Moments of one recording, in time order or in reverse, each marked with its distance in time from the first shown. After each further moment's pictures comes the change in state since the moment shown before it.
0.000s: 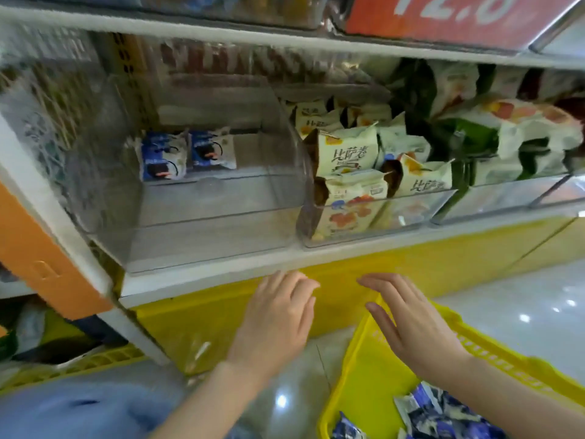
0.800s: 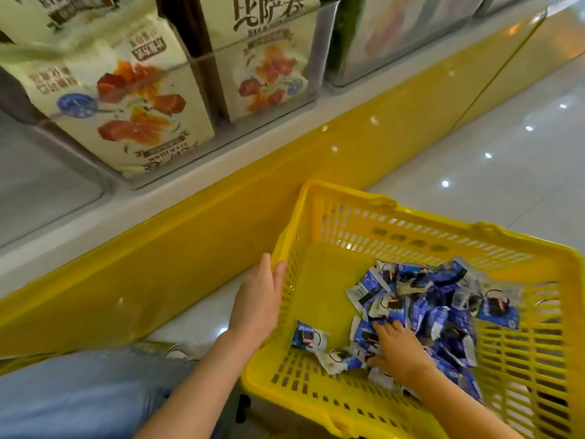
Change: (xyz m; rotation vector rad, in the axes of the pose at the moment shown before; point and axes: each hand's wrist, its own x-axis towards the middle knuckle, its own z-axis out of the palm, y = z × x) left_hand -0.014 0.047 0.189 -0.429 -0.481 -0.511; right_hand -0.245 0.135 0.183 -0.071 -0.997 0.744
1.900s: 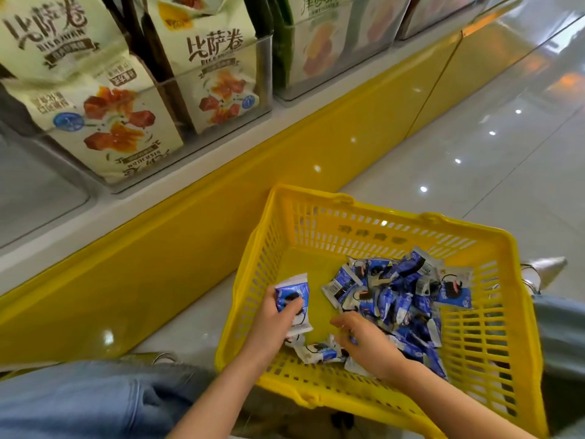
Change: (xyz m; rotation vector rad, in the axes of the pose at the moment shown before) left_hand -0.056 0.037 0.025 -0.674 -0.266 -0.346; right_hand -0.059 -0.027 -0.025 0.731 0.253 -0.193
